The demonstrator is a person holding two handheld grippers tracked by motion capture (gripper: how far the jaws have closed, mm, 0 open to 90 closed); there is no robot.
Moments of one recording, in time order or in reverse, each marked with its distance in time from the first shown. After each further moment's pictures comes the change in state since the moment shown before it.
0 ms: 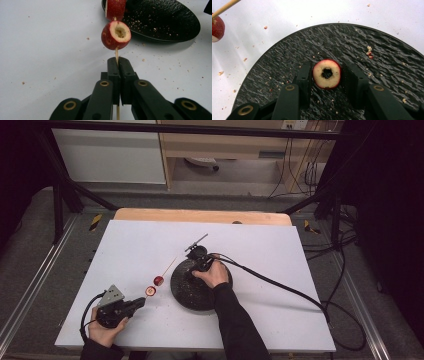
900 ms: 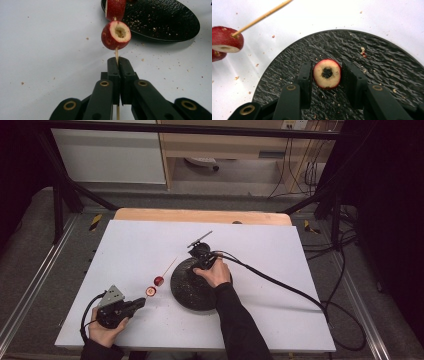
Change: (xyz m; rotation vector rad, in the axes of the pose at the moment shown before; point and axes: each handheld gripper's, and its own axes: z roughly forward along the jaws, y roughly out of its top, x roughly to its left) left arm -0.001 0.000 0.000 -0.001 0.000 0.004; right arm 0.003 0.002 -0.020 -0.033 0.003 0.061
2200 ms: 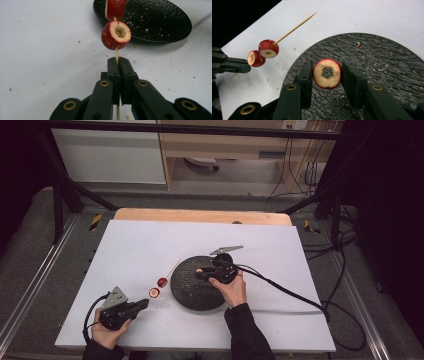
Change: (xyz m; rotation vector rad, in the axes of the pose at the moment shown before) left arm -0.010 0.002 0.002 -0.007 -0.019 0.025; right arm 0.003 -0.063 -0.047 -0.318 0.081 0.105
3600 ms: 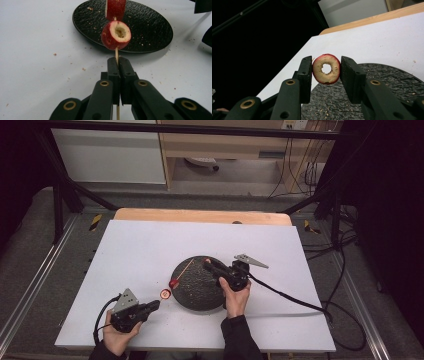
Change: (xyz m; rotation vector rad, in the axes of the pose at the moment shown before) left arm -0.027 0.008 0.013 -0.047 -0.042 0.017; right arm -0.011 -0.036 -0.017 -0.490 0.046 0.262
